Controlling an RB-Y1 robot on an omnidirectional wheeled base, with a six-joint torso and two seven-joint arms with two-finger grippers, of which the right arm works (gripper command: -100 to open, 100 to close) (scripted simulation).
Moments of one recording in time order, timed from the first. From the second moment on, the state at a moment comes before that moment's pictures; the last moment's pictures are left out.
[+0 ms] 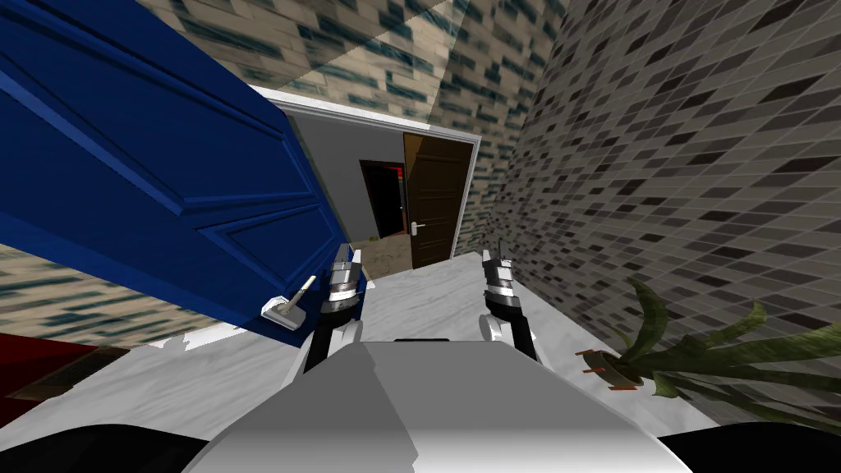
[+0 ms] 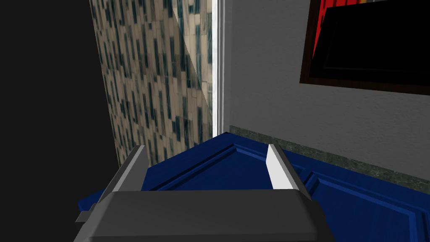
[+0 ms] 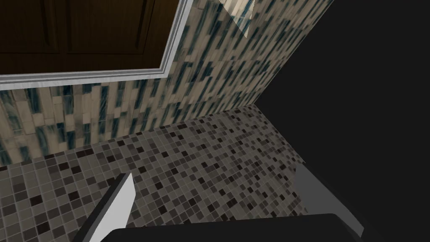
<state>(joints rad) 0.45 0.03 -0.01 -2.21 -0.04 -0.47 0.13</state>
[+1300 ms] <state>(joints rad) 0.28 -0.06 -0.01 -1.91 -0.07 -0.44 0.07</state>
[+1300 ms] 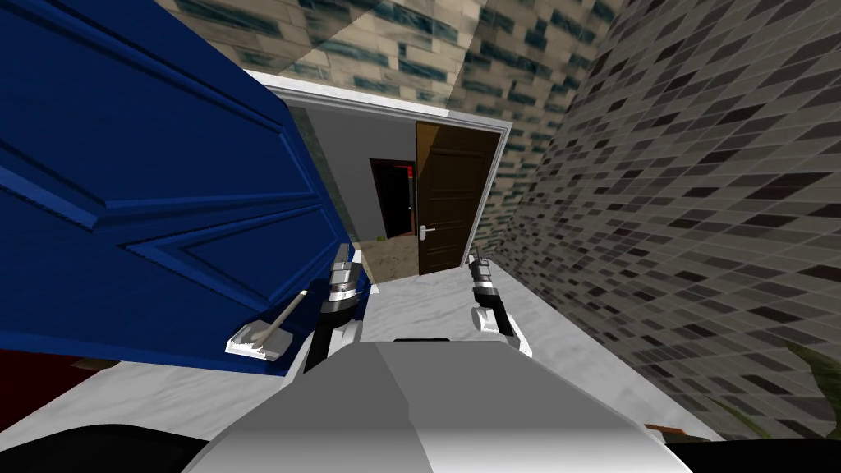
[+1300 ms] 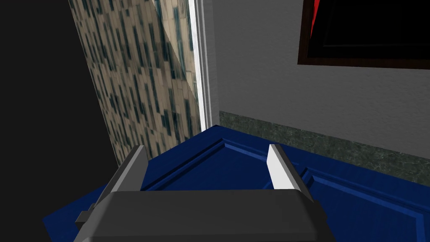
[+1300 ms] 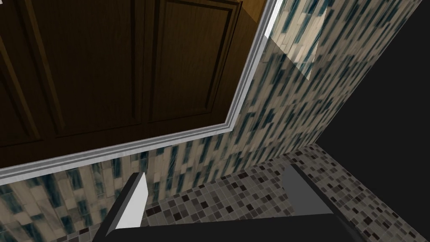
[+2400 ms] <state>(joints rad) 0.12 -0.13 0.00 -1.61 -0.10 -0.42 0.01</state>
